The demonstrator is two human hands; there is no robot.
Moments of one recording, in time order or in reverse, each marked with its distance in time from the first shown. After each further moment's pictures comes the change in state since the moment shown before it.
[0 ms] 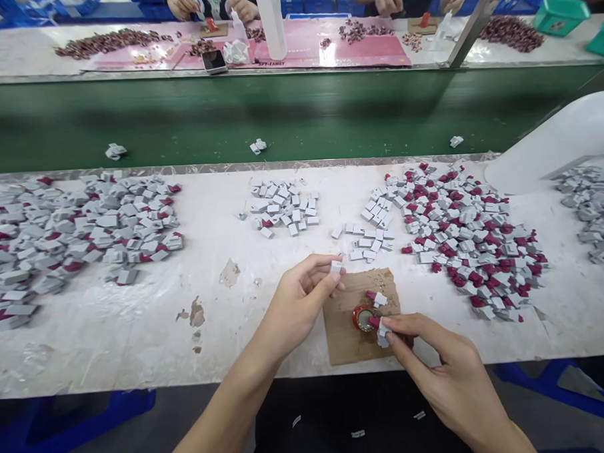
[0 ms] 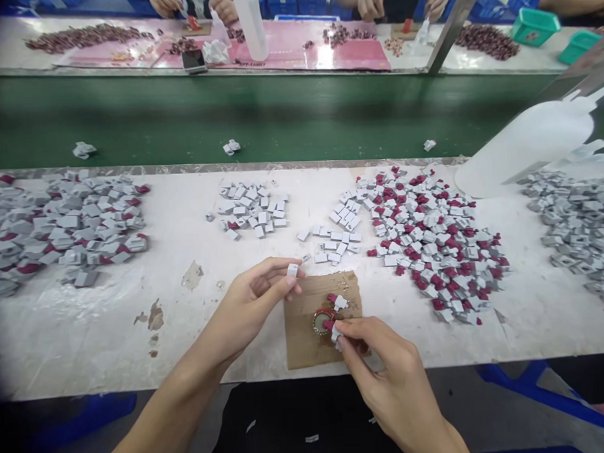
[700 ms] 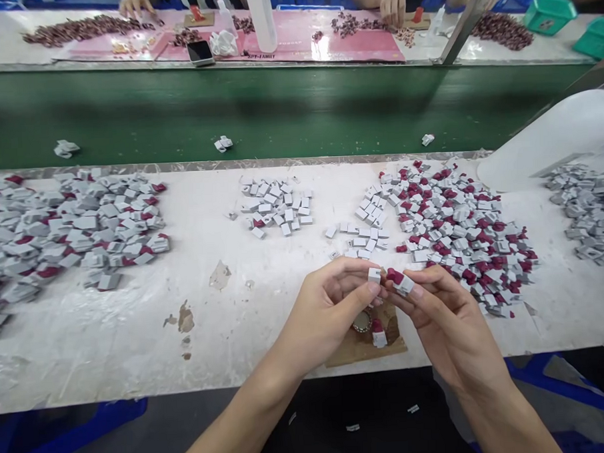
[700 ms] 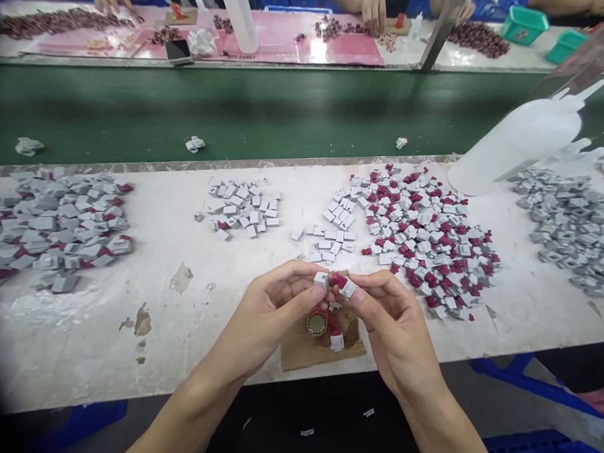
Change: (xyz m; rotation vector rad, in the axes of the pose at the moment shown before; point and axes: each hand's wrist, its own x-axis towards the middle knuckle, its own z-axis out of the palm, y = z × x) left_hand -0.003 0.018 0.039 -0.275 -0.195 0.004; right_hand 0.045 0.001 -0.004 0.853 0.117 0.335
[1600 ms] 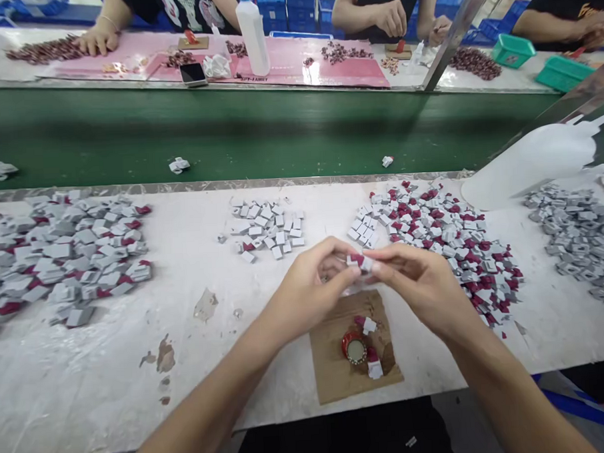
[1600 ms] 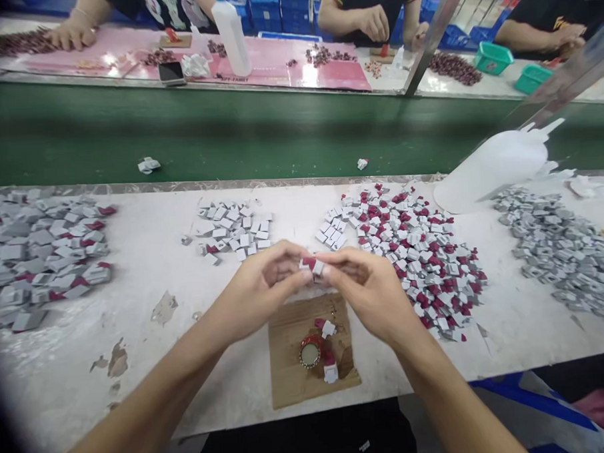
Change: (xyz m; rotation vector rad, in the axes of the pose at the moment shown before) left_hand 0.054 0.034 -0.029 0.475 -0.047 0.124; right_hand 0.077 -0.042 0.015 -0.576 -0.190 -0.078
